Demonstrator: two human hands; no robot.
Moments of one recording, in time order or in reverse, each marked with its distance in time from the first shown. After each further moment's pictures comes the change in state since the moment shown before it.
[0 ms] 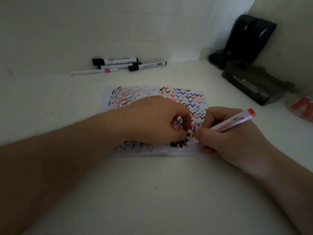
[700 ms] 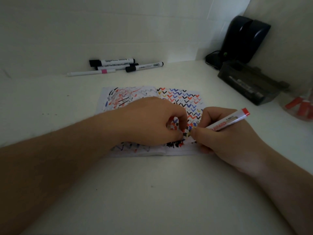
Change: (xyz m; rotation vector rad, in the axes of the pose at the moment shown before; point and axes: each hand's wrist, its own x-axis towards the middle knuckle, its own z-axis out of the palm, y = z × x) left_hand -0.003 0.002 -0.002 0.007 -0.023 0.003; right_hand 0.001 0.005 -0.001 0.060 -0.018 -0.007
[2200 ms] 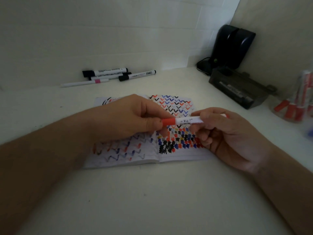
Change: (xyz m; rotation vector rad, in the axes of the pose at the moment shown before) left_hand -0.012 -0.024 -0.018 -0.632 -0.029 0.053; right_hand 0.009 0.011 -0.028 0.580 -0.102 0.196
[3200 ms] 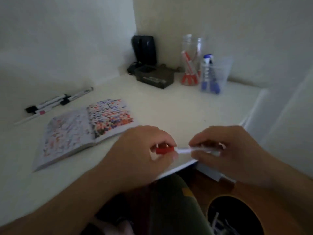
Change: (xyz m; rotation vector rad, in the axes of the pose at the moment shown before) left_hand -0.034 0.128 0.187 0.540 0.125 0.433; right_hand -0.253 0.017 -0.062 -1.066 0.288 -0.469
